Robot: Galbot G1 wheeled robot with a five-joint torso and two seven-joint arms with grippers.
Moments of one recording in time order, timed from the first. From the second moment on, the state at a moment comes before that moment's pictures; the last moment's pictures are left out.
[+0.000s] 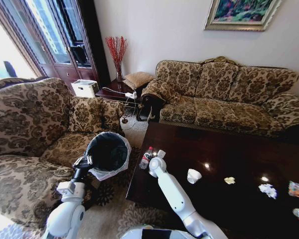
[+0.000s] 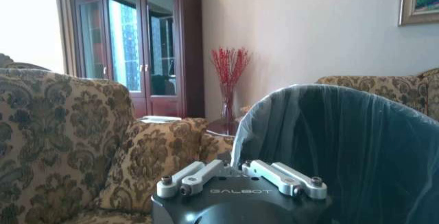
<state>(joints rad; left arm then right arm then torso) 1.68 -1.40 -0.79 -2.21 -0.25 0.01 -0.05 -0.79 1.58 0.02 1.30 1.06 -0.37 0.81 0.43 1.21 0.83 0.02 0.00</state>
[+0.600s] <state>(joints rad) 1.67 -1.40 -0.79 -2.22 -0.27 0.01 -0.05 -0.80 1.59 0.04 1.26 1.00 -0.46 0.68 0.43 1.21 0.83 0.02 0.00</state>
